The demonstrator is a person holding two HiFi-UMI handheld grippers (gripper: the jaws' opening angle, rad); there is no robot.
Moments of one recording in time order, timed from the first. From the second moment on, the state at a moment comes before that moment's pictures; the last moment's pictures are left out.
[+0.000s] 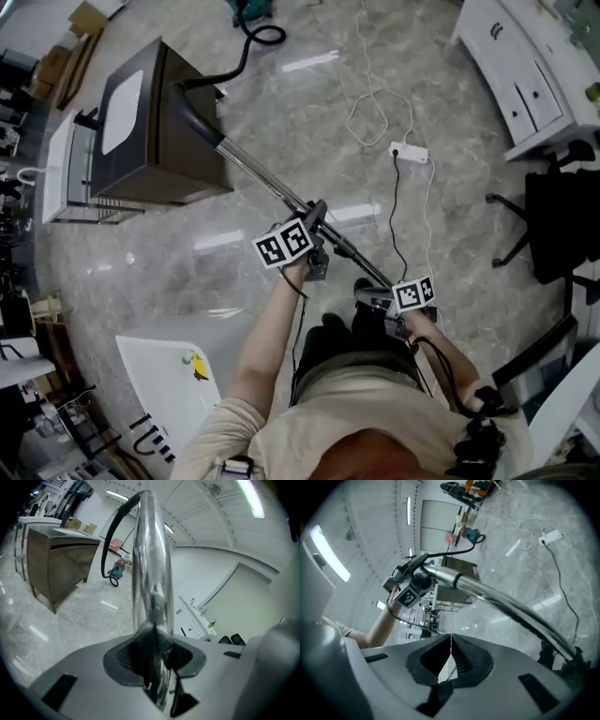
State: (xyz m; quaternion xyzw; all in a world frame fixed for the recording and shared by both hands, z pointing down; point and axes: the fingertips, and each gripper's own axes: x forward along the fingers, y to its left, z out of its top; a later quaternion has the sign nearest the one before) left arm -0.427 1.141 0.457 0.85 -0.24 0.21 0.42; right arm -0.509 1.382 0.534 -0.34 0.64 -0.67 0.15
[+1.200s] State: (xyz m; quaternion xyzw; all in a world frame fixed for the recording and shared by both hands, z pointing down) left arm -0.413 1.028 0.373 0.79 -0.12 0.06 0.59; right arm -0.337 1.284 0.492 -0.58 0.32 -0.55 0.50
